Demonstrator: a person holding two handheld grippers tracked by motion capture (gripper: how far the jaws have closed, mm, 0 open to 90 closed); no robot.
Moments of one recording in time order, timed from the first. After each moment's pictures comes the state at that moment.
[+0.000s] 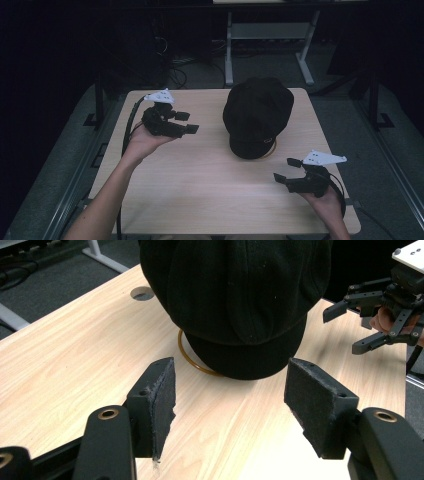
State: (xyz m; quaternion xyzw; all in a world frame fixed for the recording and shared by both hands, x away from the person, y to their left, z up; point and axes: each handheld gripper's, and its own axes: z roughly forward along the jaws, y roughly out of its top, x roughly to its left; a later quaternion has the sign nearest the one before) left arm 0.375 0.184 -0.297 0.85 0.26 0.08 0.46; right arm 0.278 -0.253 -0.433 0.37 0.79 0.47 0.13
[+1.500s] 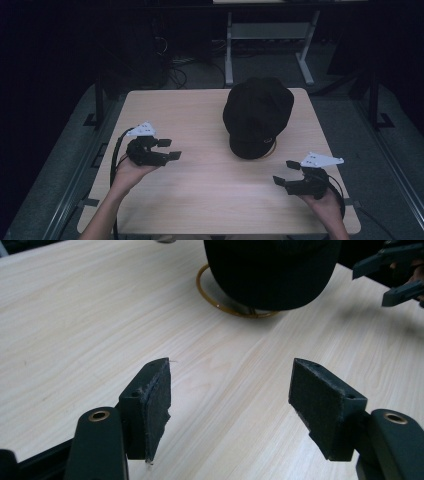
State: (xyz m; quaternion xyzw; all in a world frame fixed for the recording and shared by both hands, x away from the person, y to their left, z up) left arm 0.335 0.235 -0.373 0.83 0.32 0.08 0.46; right arm 0.275 -0.250 -0.437 0.37 0.80 0.46 0.13
